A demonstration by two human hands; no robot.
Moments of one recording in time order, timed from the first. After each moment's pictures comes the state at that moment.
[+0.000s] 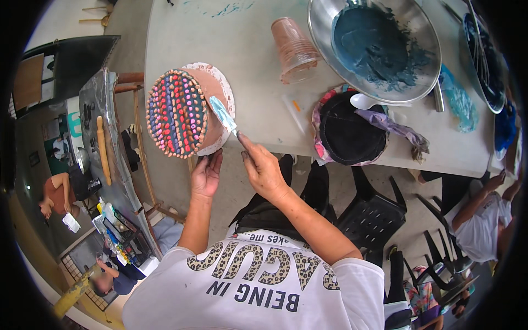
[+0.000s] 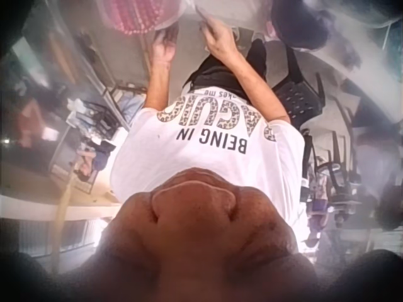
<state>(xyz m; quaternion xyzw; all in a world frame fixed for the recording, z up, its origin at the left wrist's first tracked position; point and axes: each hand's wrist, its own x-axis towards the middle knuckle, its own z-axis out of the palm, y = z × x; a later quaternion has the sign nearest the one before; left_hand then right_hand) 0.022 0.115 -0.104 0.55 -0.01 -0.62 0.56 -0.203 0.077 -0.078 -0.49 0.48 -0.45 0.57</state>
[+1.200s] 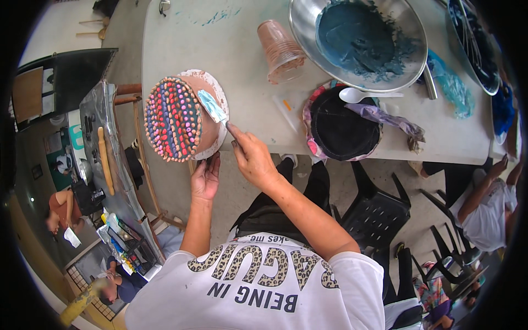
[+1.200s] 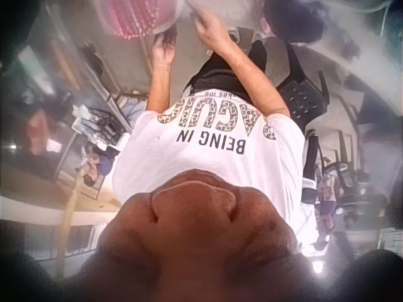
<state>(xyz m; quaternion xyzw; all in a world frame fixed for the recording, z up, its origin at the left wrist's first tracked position) 0.021 0.113 -0.102 0.55 -0.01 -0.62 0.57 -0.195 0.052 -0.082 -0.51 0.48 -0.46 0.54</state>
